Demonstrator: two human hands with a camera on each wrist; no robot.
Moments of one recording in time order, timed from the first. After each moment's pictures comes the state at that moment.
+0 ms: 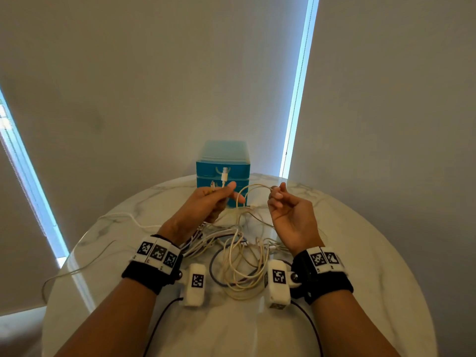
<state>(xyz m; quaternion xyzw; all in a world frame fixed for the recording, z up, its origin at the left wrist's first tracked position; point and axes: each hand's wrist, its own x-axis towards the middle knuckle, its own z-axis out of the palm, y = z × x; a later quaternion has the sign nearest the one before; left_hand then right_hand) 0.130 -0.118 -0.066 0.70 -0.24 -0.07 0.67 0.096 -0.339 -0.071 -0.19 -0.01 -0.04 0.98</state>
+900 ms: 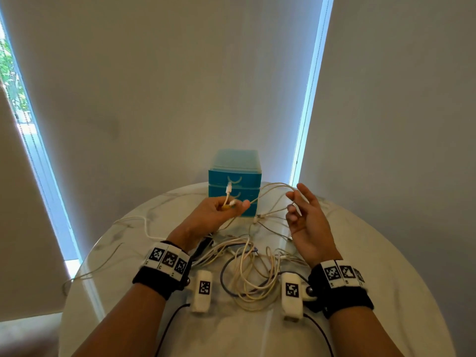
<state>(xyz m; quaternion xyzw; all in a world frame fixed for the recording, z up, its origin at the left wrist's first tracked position) 0.138 -0.110 -0.074 0.79 -0.17 -0.02 0.59 0.098 -0.351 -0.075 -0.40 -0.01 -0.14 0.90</state>
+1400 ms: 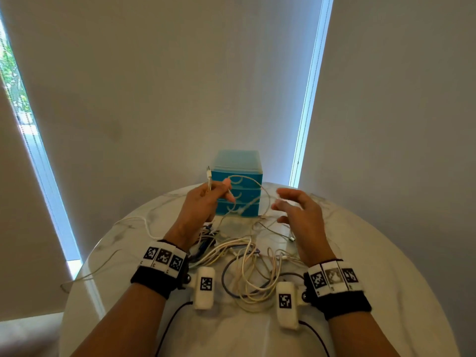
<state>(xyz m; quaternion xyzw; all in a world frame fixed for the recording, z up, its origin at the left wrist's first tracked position) 0.139 -0.104 -0.058 0.67 -0.15 0.07 0.72 0.090 -0.330 -0.067 -0.67 0.01 -0.23 0.71</state>
